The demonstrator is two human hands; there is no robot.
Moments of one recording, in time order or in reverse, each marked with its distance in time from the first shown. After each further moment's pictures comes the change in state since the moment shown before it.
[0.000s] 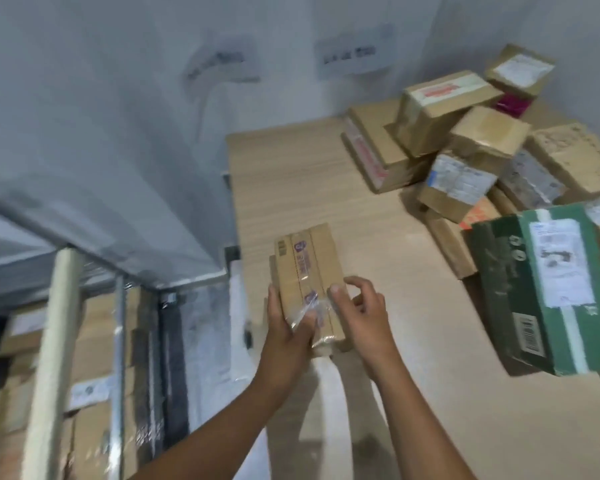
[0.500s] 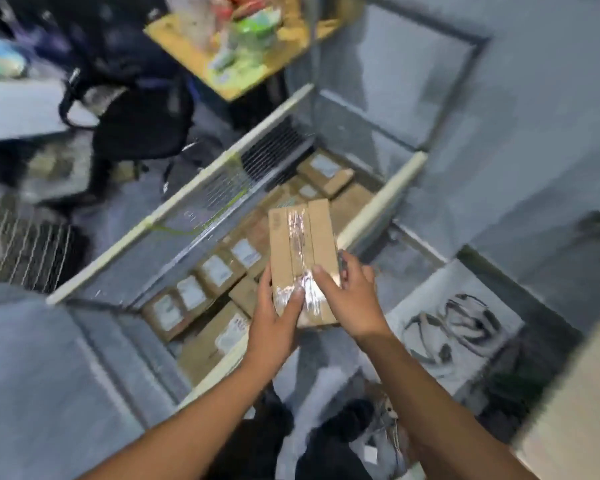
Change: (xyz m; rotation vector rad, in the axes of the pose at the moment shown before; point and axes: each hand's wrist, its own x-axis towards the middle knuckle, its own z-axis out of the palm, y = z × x) left_hand -0.303 -0.069 -0.356 -0.173 1.128 -0.026; right_hand -0.270 -0.043 0.422 -0.458 -0.999 -0.305
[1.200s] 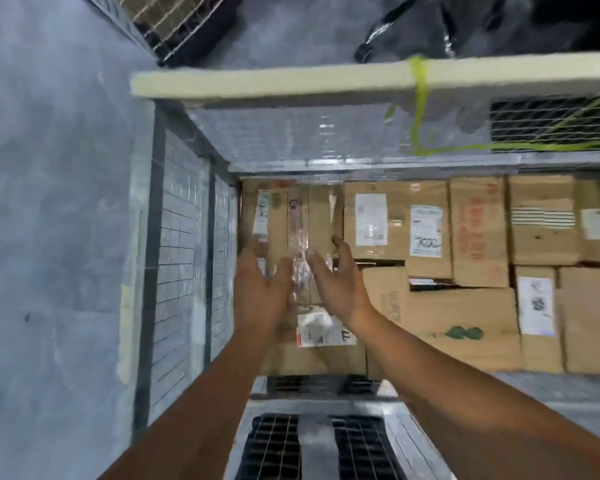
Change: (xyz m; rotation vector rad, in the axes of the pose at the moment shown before) left_hand 0.163 -0.391 -0.285 -0.052 0.892 -0.508; right_hand 0.219 0.188 0.506 -0.424 -0.738 0.017
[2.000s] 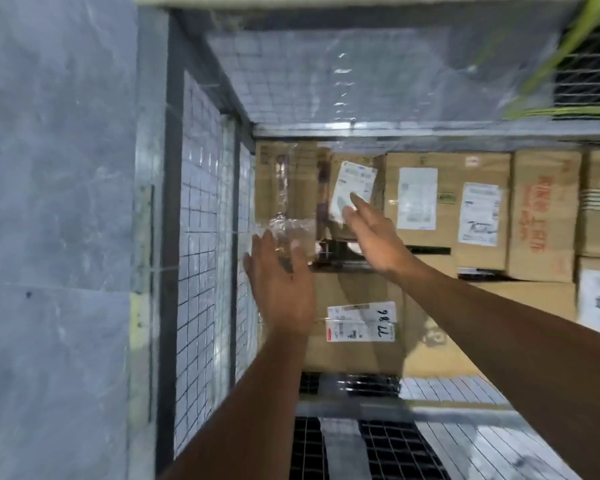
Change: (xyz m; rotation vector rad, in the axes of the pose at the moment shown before) left_hand 0.041 -0.074 0.014 0.141 0.145 -0.148; right_hand 0.102 0.025 0.019 -0.330 -0.202 -0.041
